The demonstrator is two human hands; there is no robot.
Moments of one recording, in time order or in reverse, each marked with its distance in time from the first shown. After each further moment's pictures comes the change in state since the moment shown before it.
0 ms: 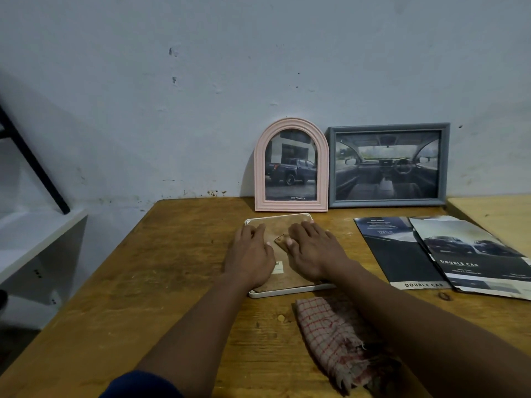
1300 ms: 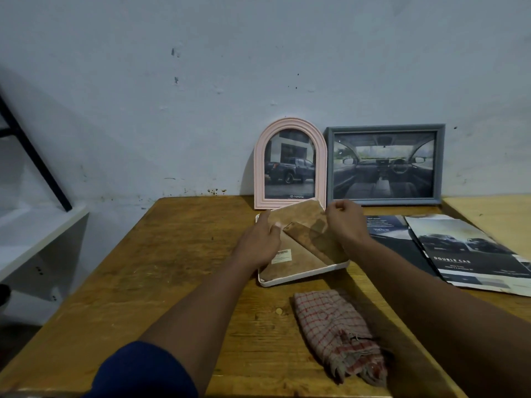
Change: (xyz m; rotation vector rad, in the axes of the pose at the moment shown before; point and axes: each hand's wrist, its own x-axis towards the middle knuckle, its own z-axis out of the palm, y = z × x) left_hand 0.010 0.027 -0.019 -0.464 -0.102 -0.151; right_hand 0.002 0.024 -0.044 0.835 0.479 0.462
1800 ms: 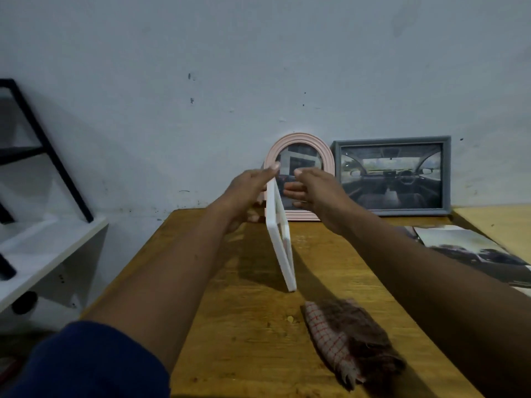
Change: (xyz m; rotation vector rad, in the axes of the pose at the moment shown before) left_hand -0.003 0.070 -0.110 -0.472 0.000 -0.048; right_hand -0.032 -0.111 0.003 0.415 -0.463 -0.120
